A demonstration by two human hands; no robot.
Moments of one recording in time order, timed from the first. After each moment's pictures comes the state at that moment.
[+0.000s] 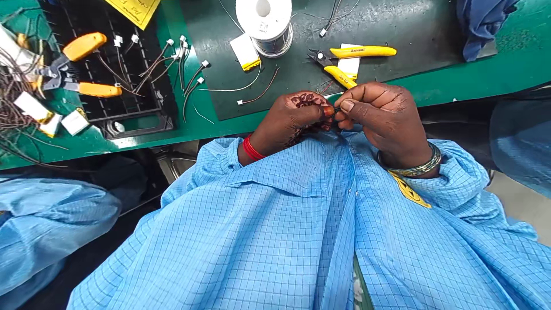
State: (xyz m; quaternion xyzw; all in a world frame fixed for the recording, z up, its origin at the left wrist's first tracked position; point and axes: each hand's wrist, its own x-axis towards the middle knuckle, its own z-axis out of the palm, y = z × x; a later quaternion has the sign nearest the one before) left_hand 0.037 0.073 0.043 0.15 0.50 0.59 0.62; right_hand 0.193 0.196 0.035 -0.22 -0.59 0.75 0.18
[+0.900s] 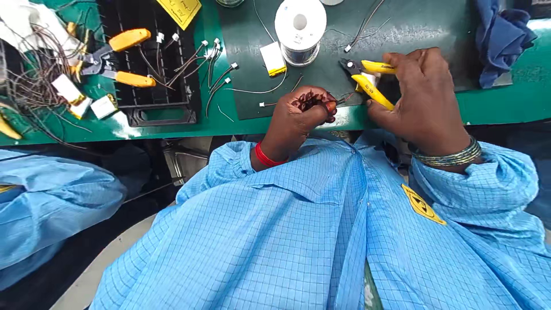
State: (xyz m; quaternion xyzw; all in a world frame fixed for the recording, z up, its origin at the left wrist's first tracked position) left_hand 0.036 0.059 0.039 0.23 0.55 0.67 0.43; right_hand 0.182 0.248 0.036 -0.24 -0.95 0.21 0.07
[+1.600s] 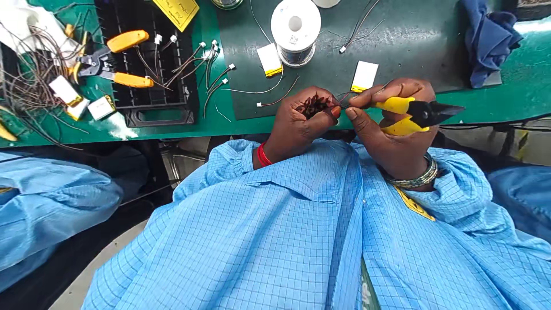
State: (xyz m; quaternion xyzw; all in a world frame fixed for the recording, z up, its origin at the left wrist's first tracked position) left_hand 0.040 0.064 0.031 0.35 0.53 0.68 0.37; right_hand 0.175 0.186 0.034 -0.10 -0.75 0.55 0.36
